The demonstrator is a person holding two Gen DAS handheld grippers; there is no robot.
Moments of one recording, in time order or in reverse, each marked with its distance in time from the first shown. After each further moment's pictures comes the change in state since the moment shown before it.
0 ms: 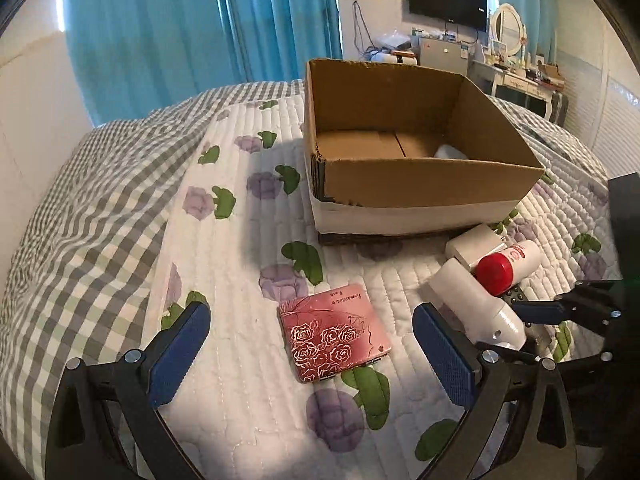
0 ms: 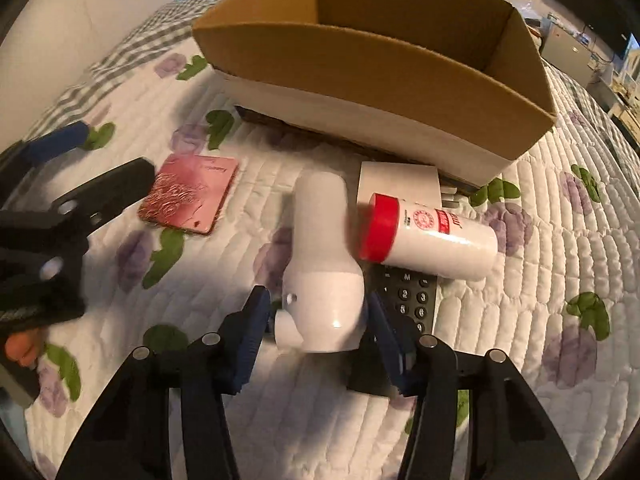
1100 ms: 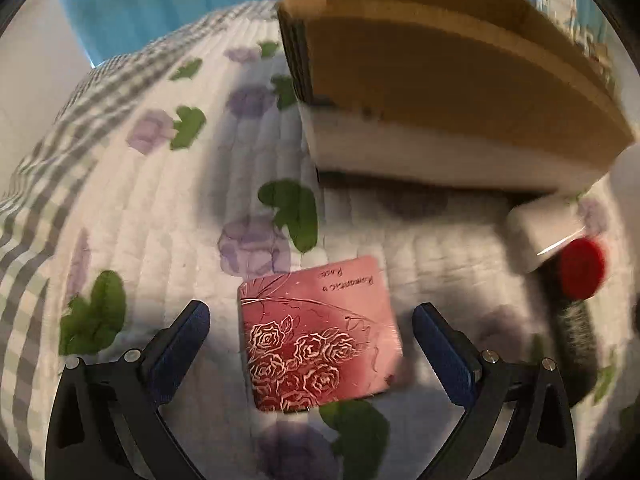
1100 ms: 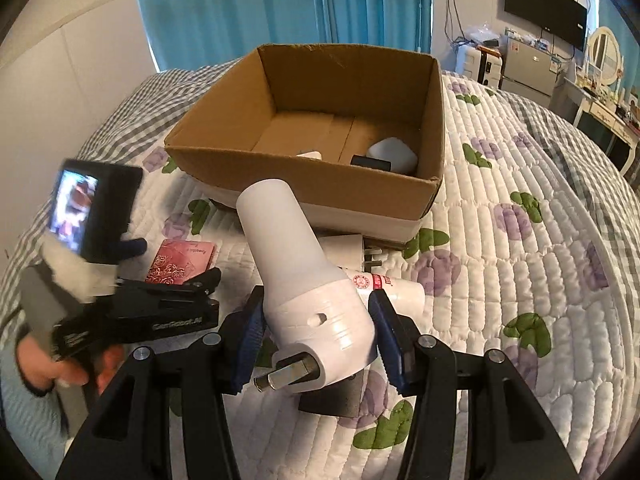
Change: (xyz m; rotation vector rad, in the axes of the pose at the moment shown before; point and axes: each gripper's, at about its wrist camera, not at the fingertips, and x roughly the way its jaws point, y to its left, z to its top) left arm 0.082 -0.027 -0.004 -0.032 0.278 0.112; right arm -0.057 -0.042 0.006 0.105 -0.214 -0.011
